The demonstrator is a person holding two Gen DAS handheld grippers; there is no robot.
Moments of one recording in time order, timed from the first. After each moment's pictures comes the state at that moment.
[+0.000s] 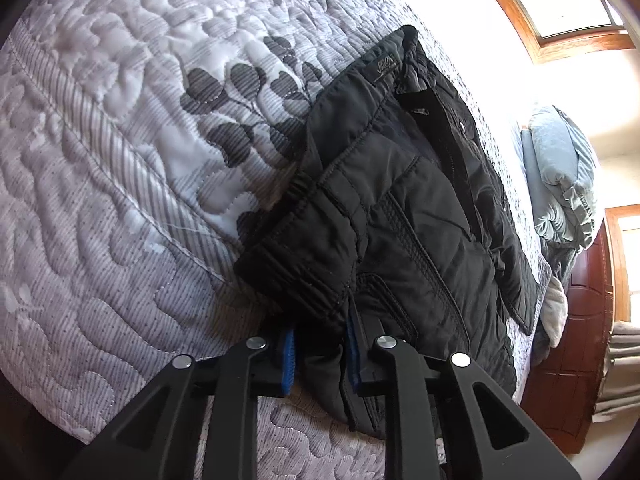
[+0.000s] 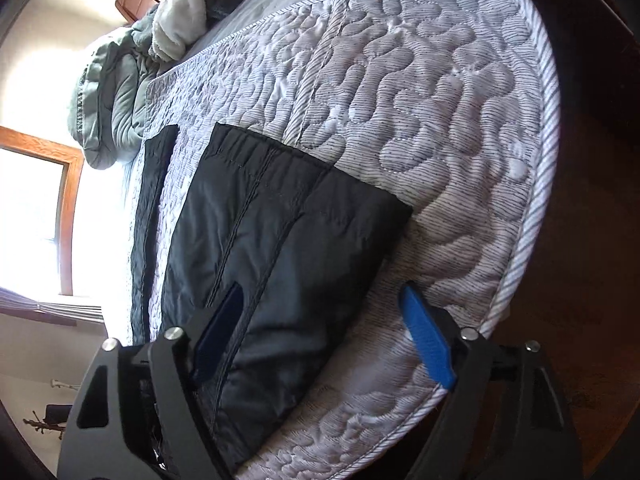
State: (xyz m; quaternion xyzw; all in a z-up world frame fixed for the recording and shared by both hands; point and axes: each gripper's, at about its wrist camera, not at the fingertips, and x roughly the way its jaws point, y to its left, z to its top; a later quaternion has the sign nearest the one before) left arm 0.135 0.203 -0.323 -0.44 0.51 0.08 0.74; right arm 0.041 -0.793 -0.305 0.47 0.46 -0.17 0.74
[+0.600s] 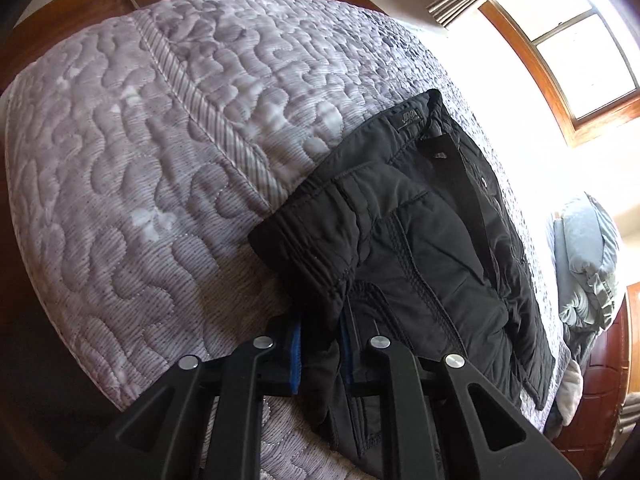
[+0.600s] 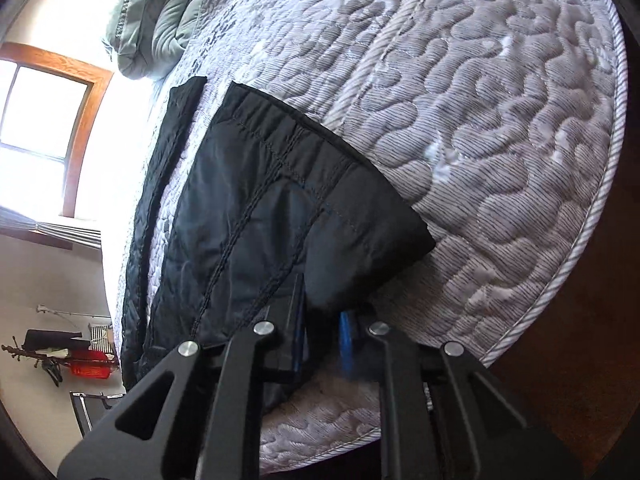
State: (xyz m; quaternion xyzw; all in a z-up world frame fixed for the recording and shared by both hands) left arm 0.057 0.283 -0.311 -0.45 0.42 0.22 0.76; right arm 0.041 -0.689 -0.303 0.41 0.52 -0.09 0.74
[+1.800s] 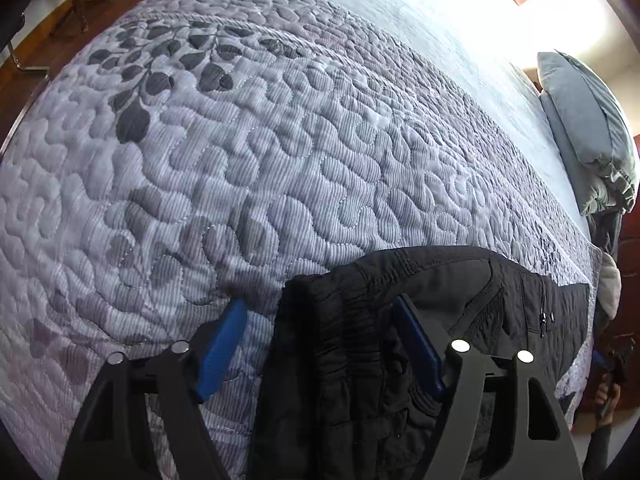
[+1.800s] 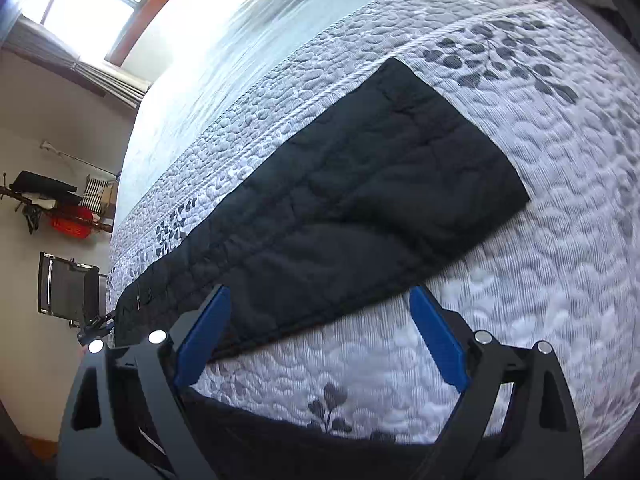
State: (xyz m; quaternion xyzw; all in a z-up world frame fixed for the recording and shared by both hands) left arm 0.376 0.382 -0.325 -0.26 0.58 0.04 0.77; right arm 0.404 -0.574 -0.244 0.20 0.61 0.13 0.75
